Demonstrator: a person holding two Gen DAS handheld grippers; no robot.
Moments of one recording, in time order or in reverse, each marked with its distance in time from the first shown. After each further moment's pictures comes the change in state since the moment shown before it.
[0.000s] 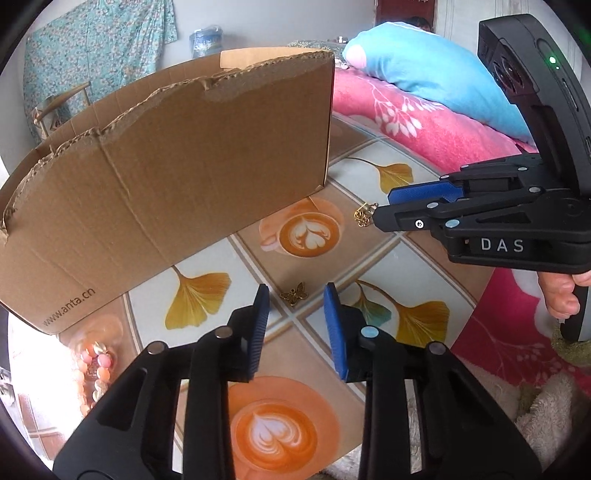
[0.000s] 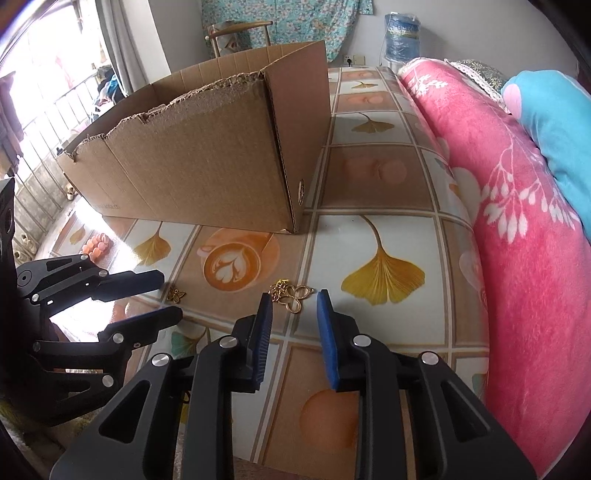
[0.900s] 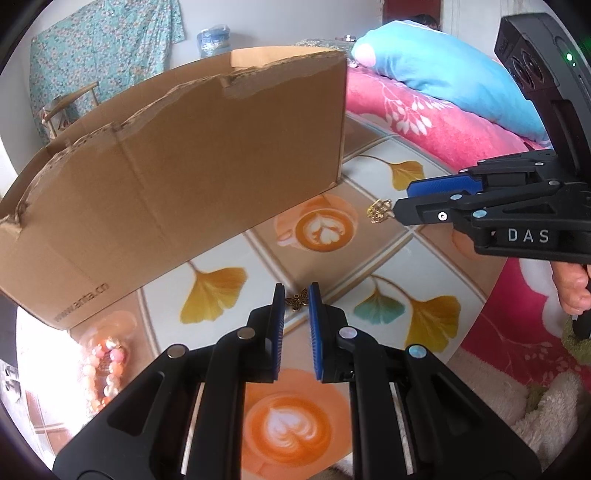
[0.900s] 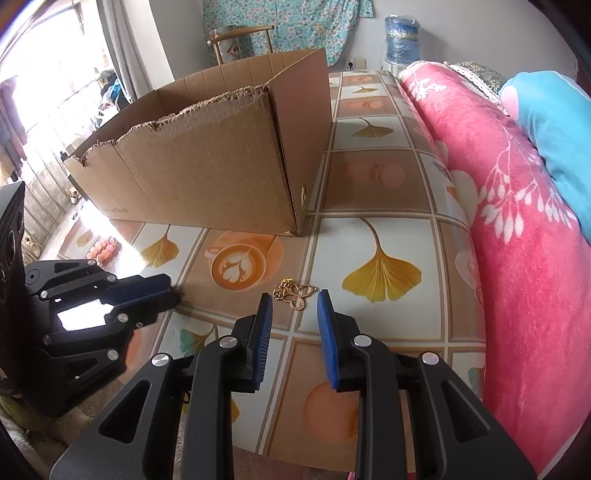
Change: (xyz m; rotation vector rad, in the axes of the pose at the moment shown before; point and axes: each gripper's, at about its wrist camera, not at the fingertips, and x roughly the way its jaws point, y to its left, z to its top) left arm -0.002 0.006 -0.003 -0.010 0.009 0.046; right arm -0.006 0.000 0.000 -0.004 -0.005 0.009
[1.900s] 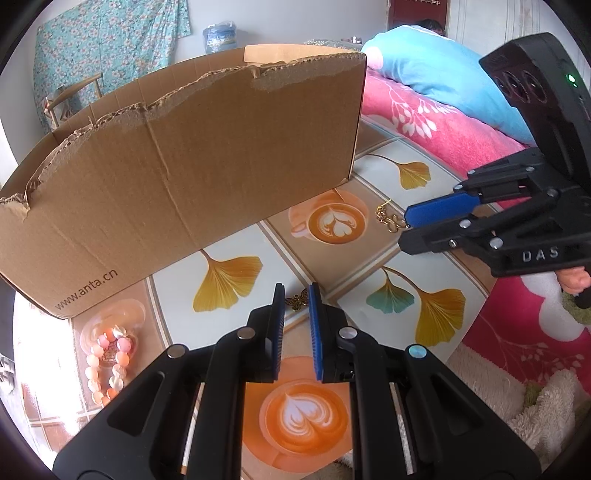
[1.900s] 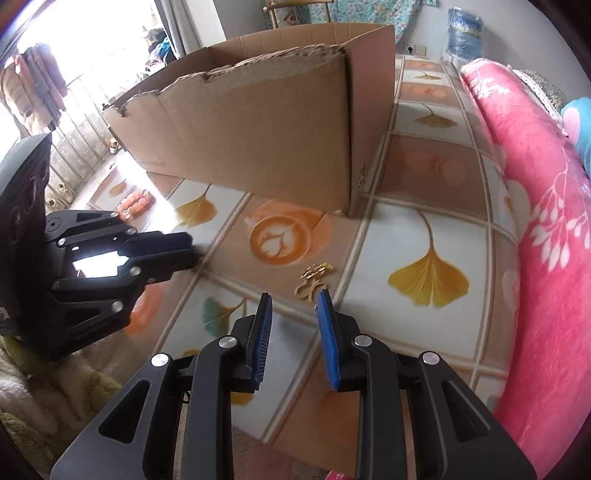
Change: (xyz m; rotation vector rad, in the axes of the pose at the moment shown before) left arm -0.004 0.012 -0.006 -0.028 -0.001 -0.018; right arm 0.009 0.011 0.002 -0.159 0.116 0.129
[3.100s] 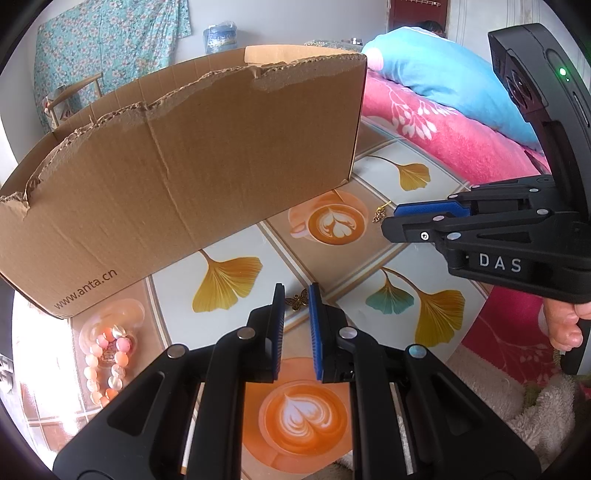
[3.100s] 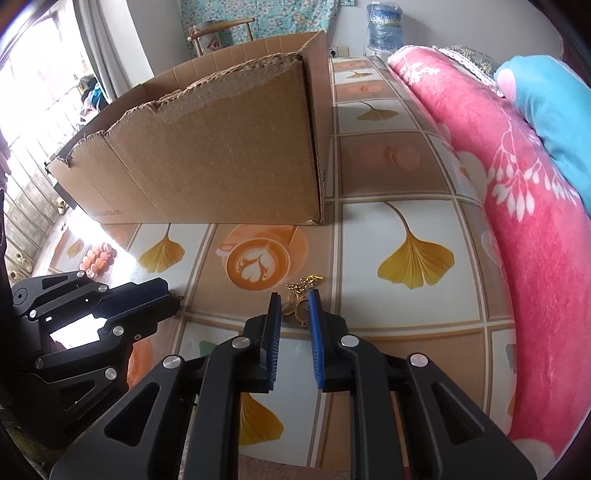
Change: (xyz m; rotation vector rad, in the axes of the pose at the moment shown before) left arm 0.000 0.000 -0.001 0.000 -0.002 0.000; right arm 0.005 0.014 -0.003 0.244 -0.089 -0.160
